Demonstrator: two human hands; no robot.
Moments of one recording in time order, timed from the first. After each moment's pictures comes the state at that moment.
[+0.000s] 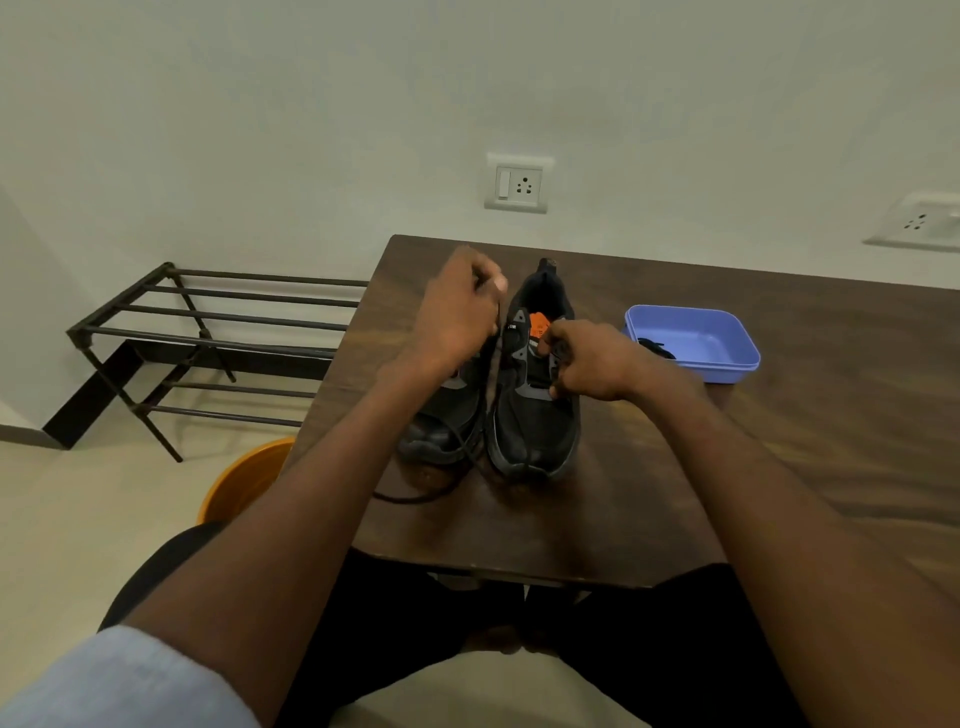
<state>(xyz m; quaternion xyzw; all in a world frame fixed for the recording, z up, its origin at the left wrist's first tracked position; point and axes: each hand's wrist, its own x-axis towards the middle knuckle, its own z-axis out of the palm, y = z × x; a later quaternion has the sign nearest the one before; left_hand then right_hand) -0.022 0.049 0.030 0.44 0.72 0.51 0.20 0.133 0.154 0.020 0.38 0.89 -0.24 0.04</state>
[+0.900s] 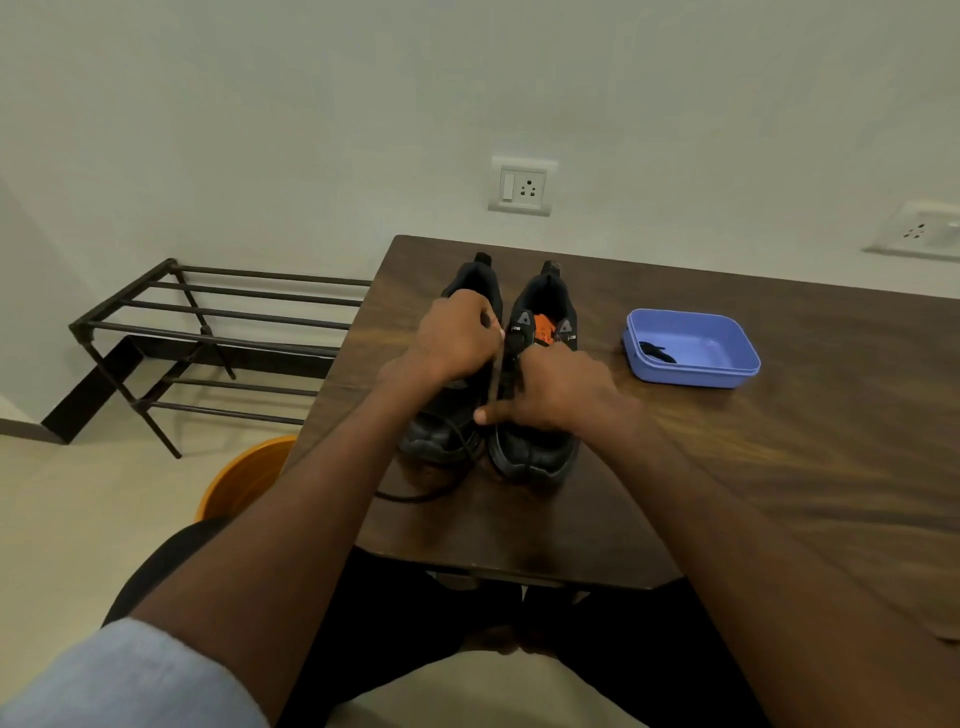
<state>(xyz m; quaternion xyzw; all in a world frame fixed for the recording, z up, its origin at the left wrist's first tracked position) -0.027 0.045 0.021 0.48 0.80 0.31 0.19 0.107 0.096 0.020 0.40 0.91 -0.09 0.08</state>
